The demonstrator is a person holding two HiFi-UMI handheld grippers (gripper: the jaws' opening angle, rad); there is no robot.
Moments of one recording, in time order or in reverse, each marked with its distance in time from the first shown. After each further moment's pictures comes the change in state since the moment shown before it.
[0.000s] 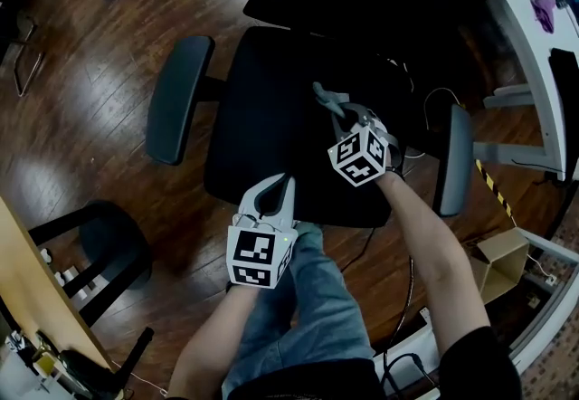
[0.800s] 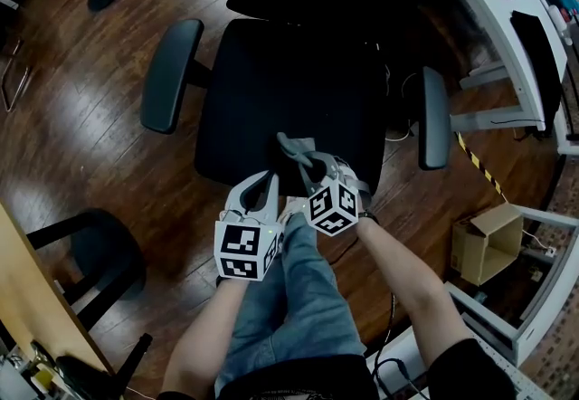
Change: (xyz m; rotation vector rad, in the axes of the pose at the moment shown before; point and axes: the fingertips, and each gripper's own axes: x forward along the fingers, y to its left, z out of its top) left arm -0.054 -0.017 -0.038 0.025 -0.021 -0.040; right arm -0.093 0.165 -0.015 0.031 -0.055 0.079
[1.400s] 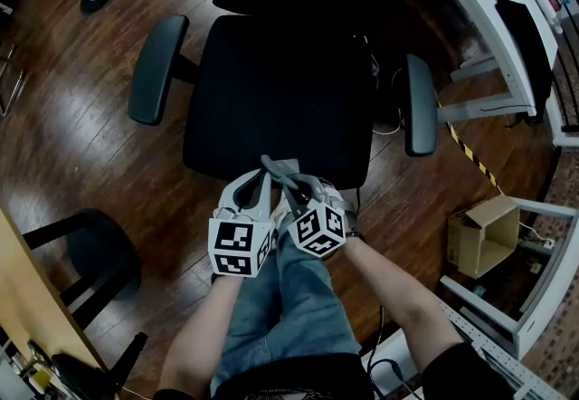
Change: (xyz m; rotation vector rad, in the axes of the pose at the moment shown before) left arm -0.003 -0.020 -0.014 0.010 0.008 -0.003; right arm -0.032 0.063 -0.016 0.058 -0.031 0.057
